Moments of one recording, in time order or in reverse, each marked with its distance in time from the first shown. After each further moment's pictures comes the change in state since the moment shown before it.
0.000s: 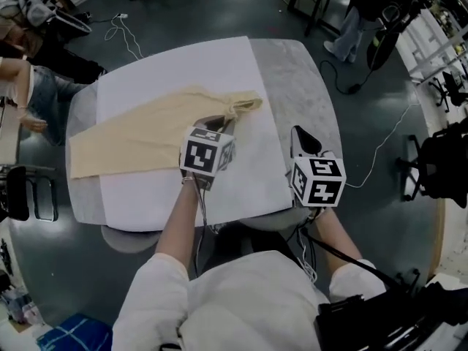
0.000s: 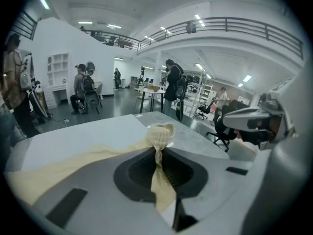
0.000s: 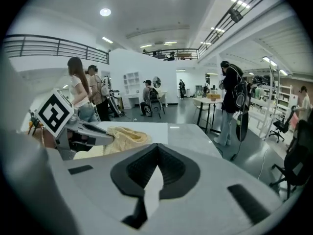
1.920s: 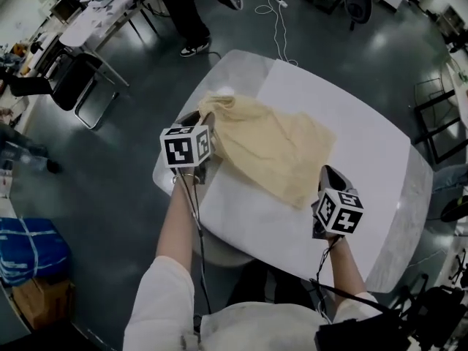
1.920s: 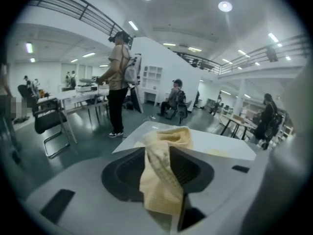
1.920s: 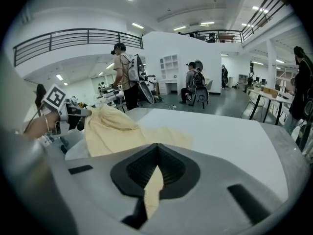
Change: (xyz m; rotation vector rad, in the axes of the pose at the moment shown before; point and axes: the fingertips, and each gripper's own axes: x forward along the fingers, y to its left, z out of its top) left arm -0.349 0.507 -0.215 -0.576 -0.230 0.725; right arm 0.187 0.427 0.004 -0.201 0.160 0.382
